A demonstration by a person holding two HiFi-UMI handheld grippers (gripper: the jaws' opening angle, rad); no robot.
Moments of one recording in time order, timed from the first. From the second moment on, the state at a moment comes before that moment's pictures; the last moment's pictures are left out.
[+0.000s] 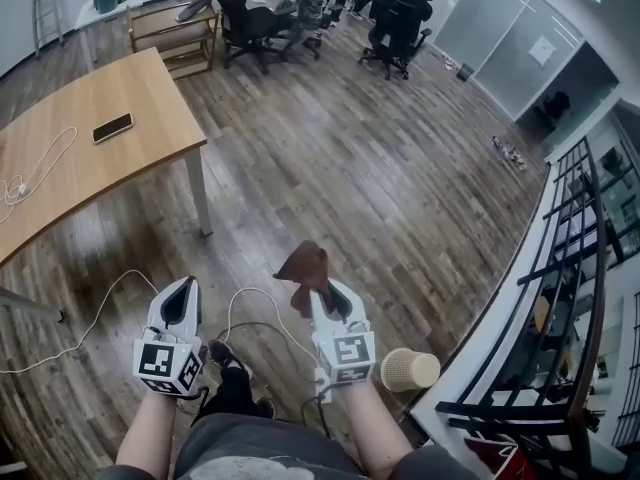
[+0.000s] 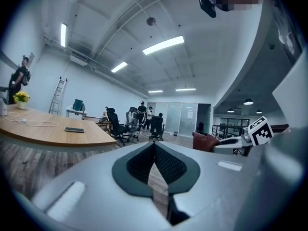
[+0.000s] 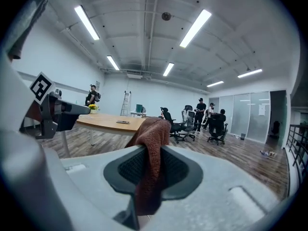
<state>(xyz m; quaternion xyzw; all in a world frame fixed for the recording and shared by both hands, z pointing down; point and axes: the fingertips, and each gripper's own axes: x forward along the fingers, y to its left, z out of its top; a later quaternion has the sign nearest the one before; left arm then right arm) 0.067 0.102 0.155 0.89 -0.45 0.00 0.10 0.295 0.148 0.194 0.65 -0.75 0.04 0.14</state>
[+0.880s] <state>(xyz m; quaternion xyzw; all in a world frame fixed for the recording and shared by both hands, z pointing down) 0.000 0.215 0.139 0.87 -0.48 0.01 0.11 0.210 0.239 0.184 0.61 -0.78 0.05 0.11</state>
